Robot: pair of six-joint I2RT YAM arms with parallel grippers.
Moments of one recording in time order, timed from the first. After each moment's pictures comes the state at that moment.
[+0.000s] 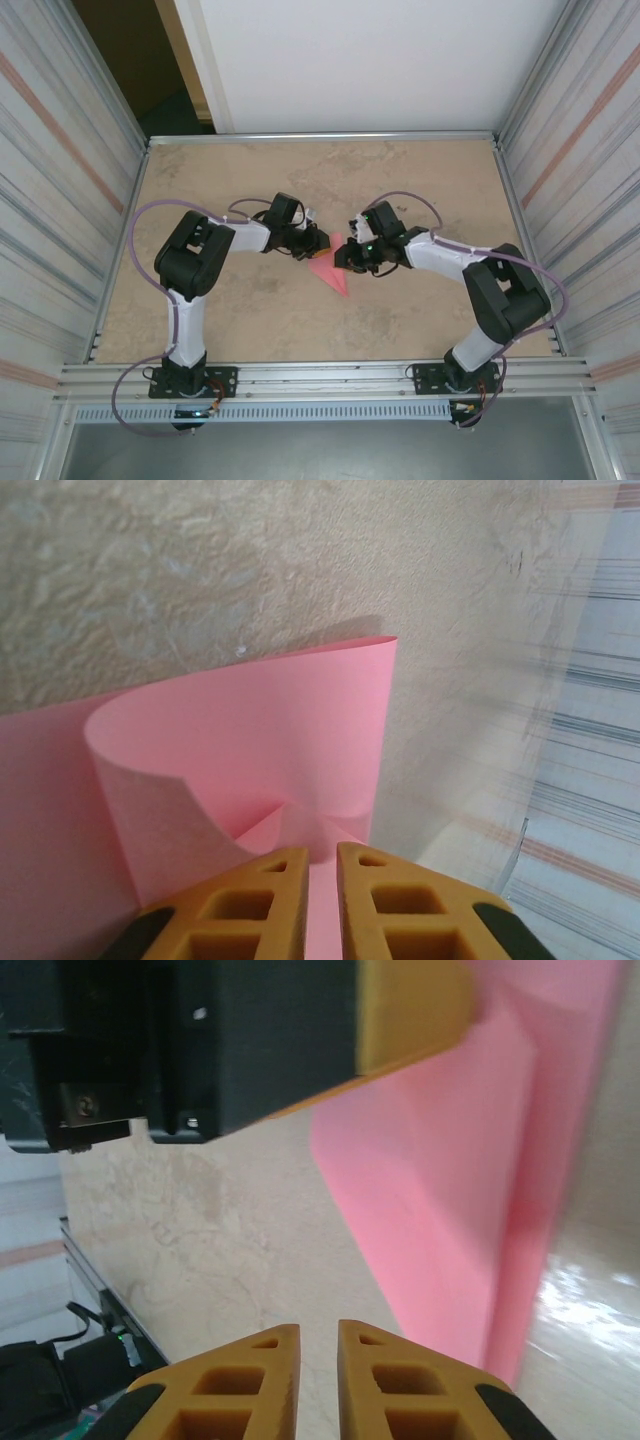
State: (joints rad) left arm -0.51 2.04 1.11 0.04 0.68 -0.84; right arm 0.58 1.63 0.90 -0.23 -0.55 0.70
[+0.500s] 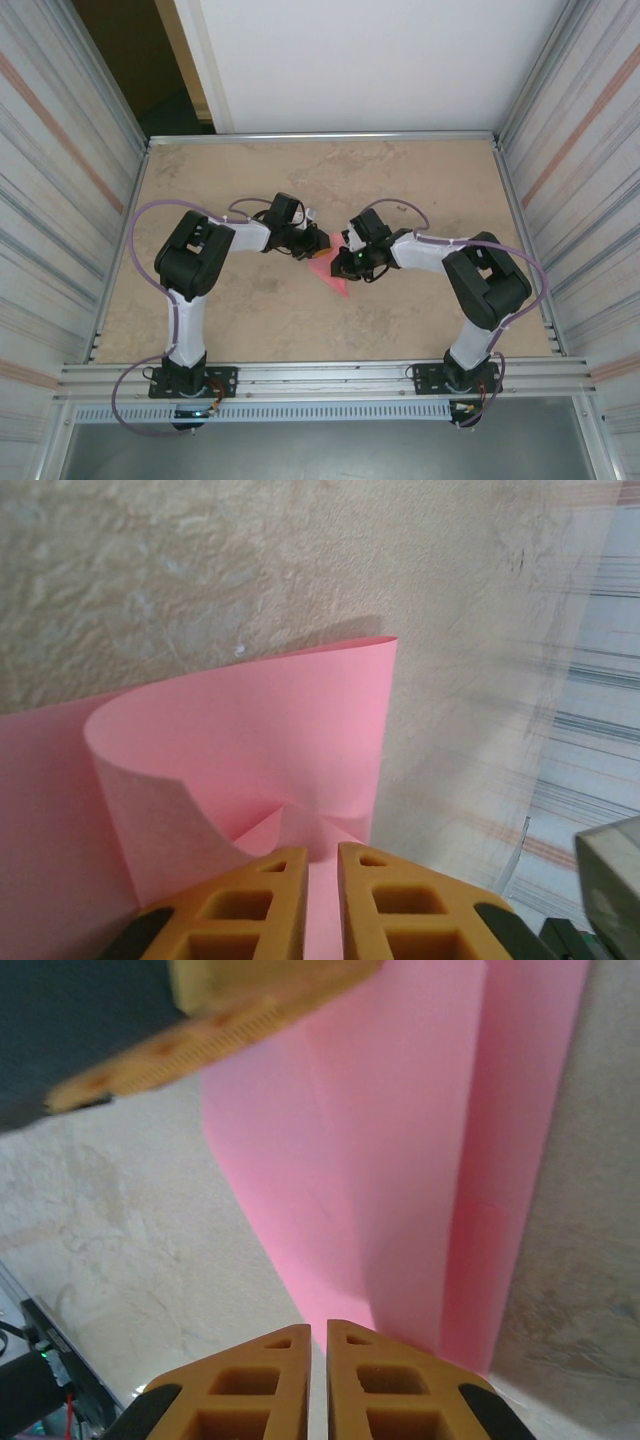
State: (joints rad) left arm -0.51 2.04 1.12 0.02 0.68 -0.83; right arm 0.61 1.73 0.89 -0.24 -0.49 0.70
